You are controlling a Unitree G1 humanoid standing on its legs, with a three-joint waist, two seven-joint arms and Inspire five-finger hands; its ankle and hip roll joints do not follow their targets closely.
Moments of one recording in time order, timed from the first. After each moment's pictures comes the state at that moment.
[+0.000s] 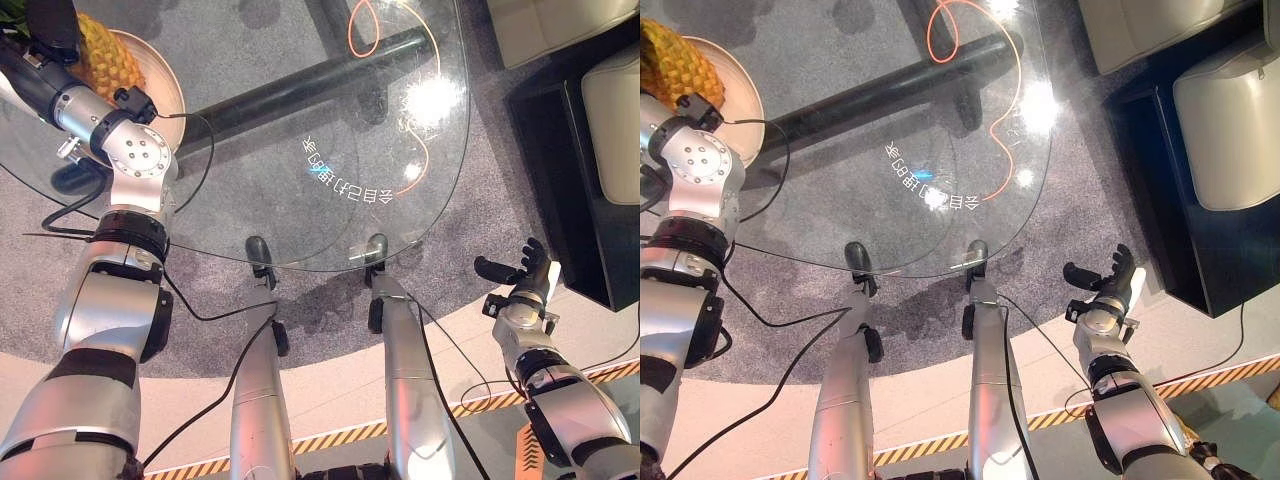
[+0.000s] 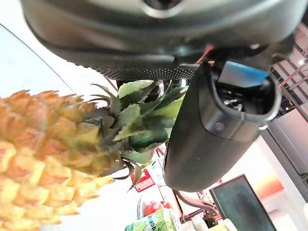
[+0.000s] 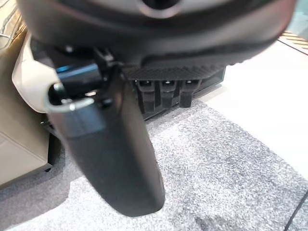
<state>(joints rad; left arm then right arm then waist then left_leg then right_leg) -1.27 0.62 -0.26 1.10 -0.33 -0.64 1.04 -0.65 -0.49 0.28 1.19 0.59 -0.27 -0.47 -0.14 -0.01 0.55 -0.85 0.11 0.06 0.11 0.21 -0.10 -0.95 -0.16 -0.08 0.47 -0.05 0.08</state>
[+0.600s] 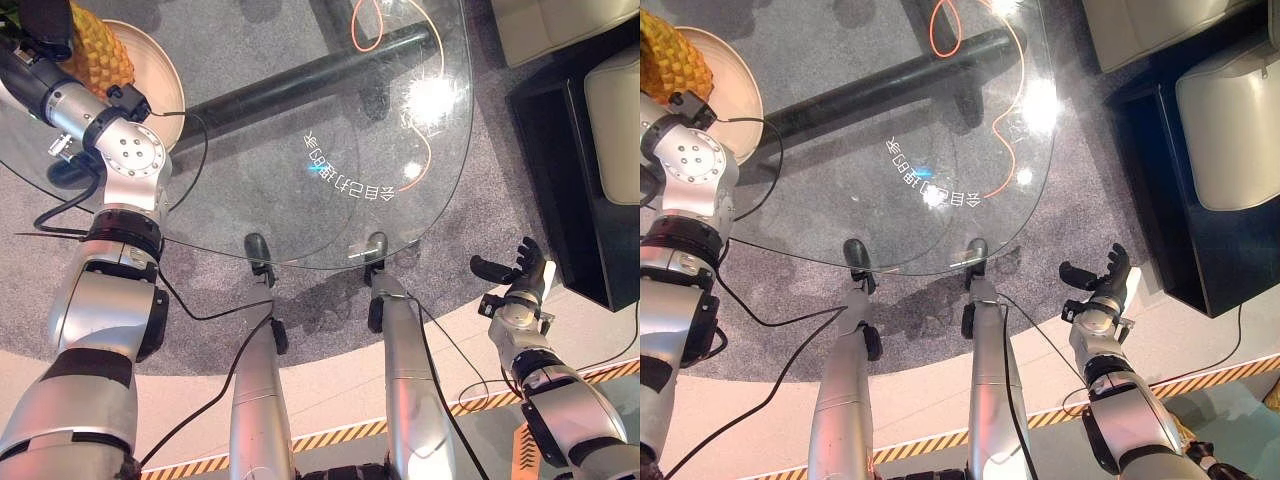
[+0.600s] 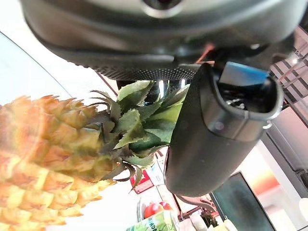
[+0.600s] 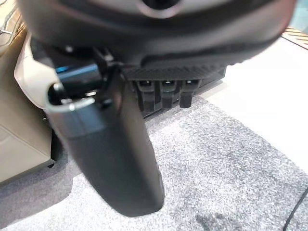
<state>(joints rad) -1.27 0.63 -0.27 1.11 -0.30 -0.64 1.02 -0.65 -0.47 0.29 1.18 0.59 -0.28 -0.48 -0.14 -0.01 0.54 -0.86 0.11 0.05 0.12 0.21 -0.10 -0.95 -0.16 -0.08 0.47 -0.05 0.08</state>
